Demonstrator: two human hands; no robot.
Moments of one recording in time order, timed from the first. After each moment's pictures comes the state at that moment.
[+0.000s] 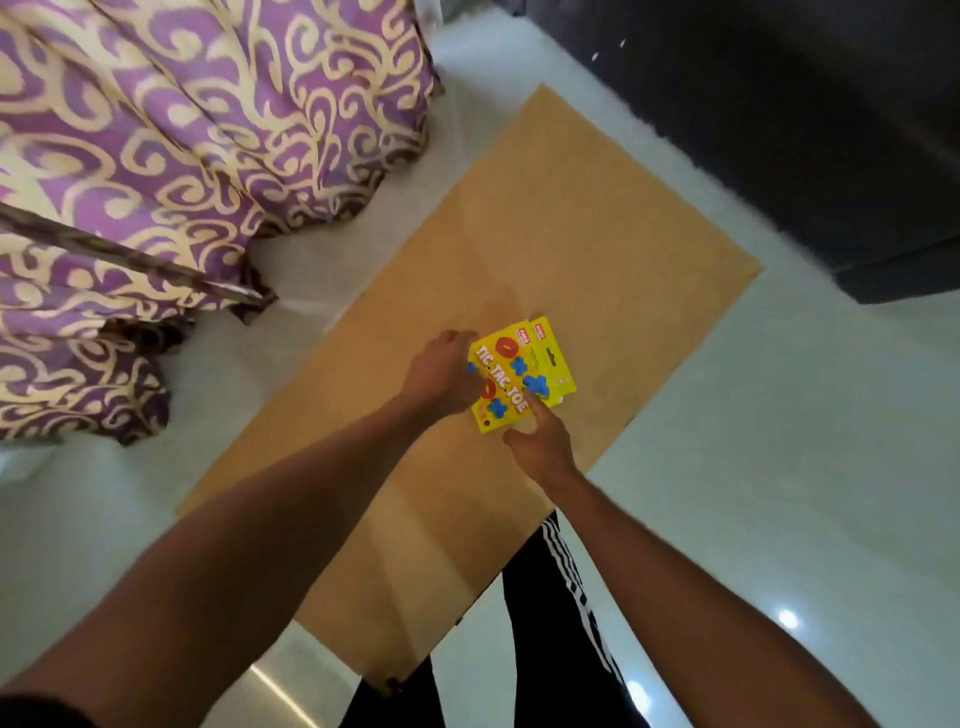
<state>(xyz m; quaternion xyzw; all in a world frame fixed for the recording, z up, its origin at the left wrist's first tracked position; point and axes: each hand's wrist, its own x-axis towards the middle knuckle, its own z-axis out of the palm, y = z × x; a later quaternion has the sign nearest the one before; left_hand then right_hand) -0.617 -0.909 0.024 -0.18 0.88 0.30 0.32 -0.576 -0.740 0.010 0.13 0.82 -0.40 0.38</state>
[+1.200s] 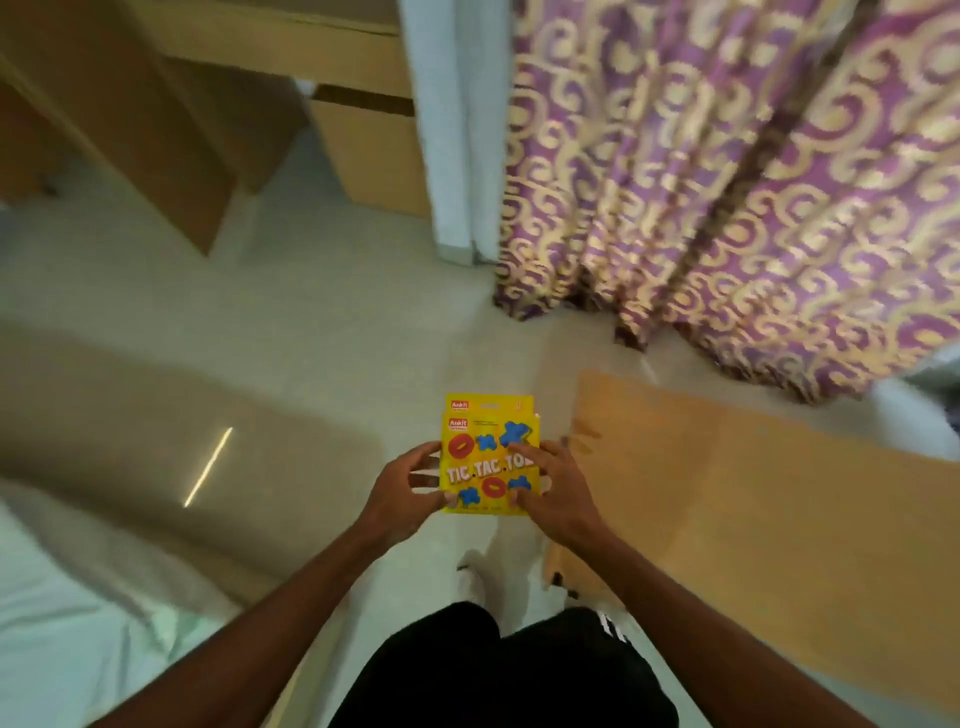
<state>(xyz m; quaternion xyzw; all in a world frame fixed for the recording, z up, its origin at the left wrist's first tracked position) 0.106 -0.945 0.223 -0.62 0.50 0.57 -0.19 -0.126 -0.915 0.214 -0.54 0.67 -0.24 0.46</state>
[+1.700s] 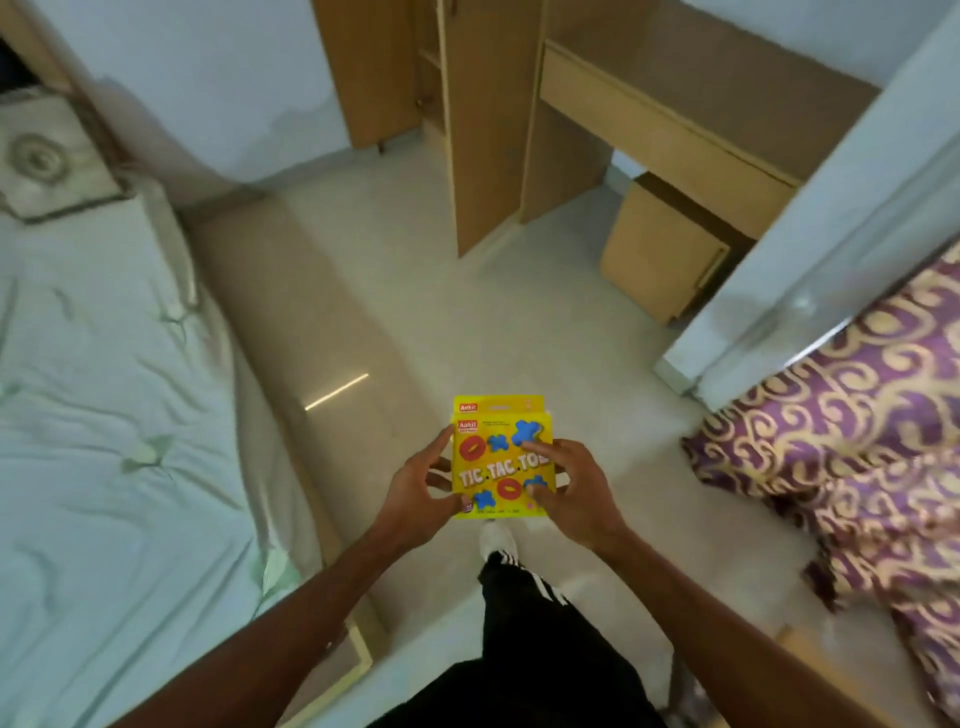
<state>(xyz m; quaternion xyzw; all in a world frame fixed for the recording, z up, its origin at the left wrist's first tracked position) 0.358 -1.023 0.238 -0.75 0.39 0.39 -0.36 0.155 -1.138 0.237 -0.75 0.44 -0.16 0.46</state>
